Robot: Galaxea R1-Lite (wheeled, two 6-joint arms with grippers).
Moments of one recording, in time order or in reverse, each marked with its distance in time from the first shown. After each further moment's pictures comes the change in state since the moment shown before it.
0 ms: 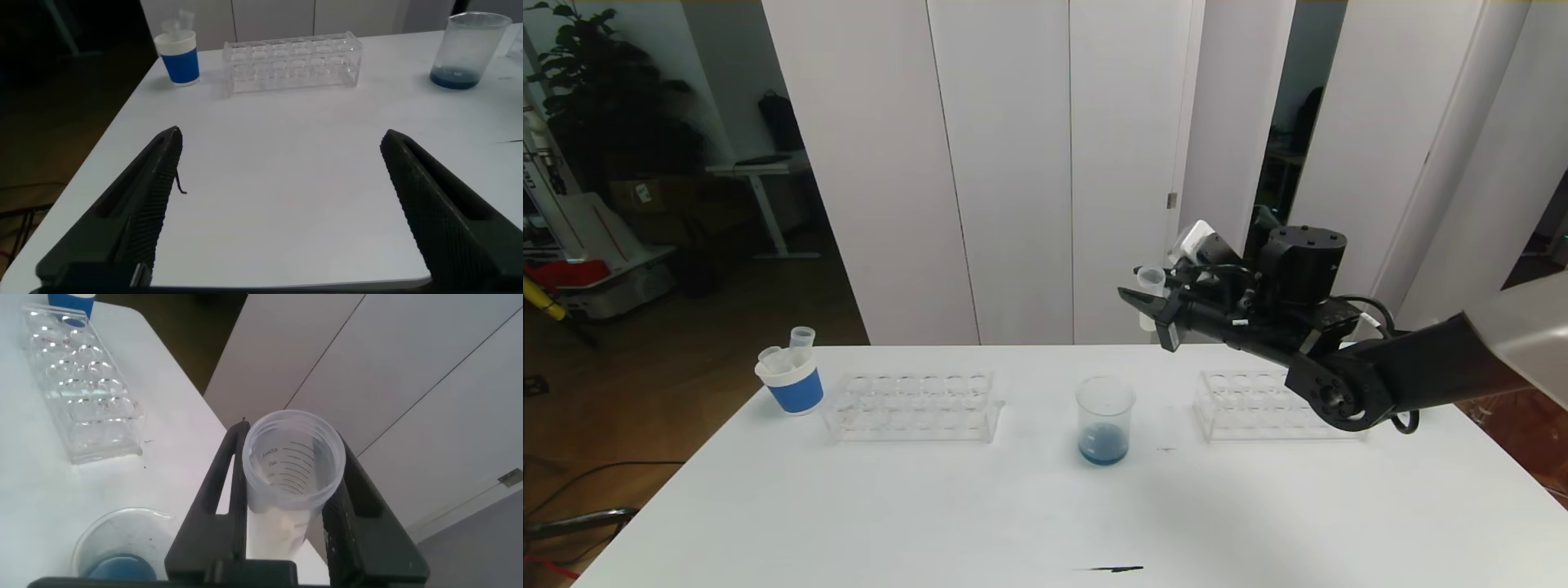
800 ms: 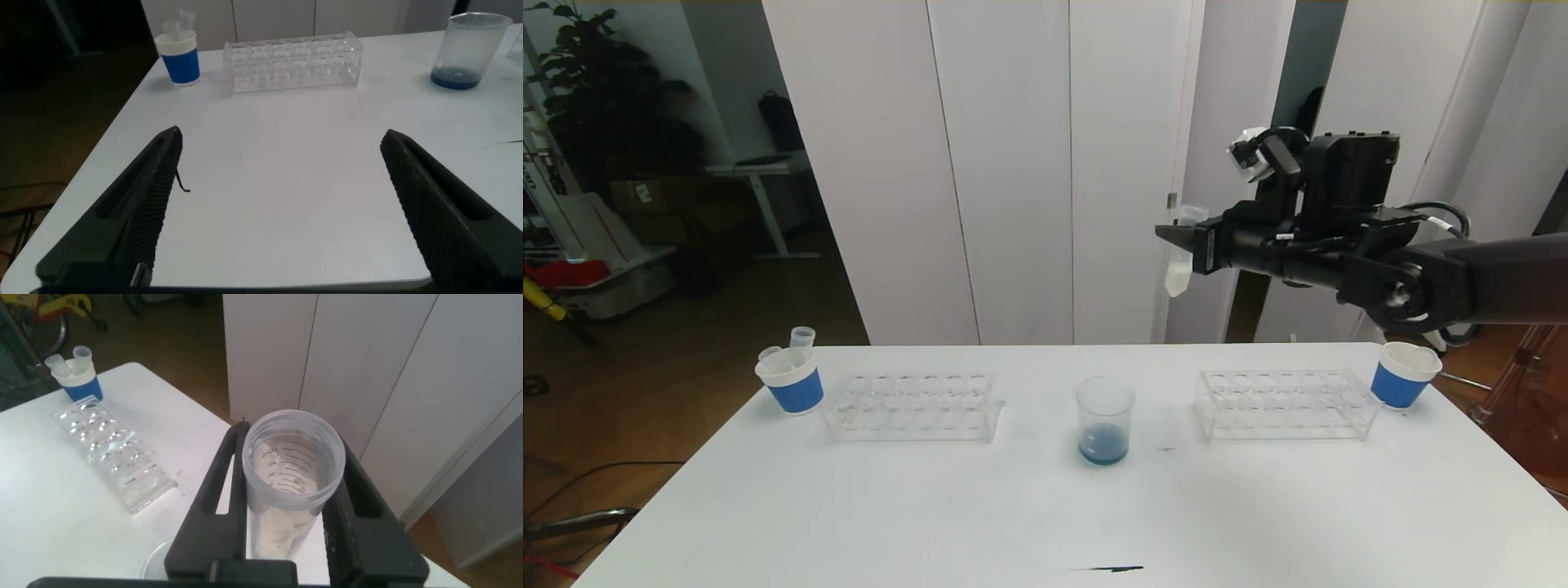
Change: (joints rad) left arm 0.000 0.000 0.000 -0.001 0.000 0.000; right arm -0.068 -0.093 -0.261 0.443 -0.055 0.420
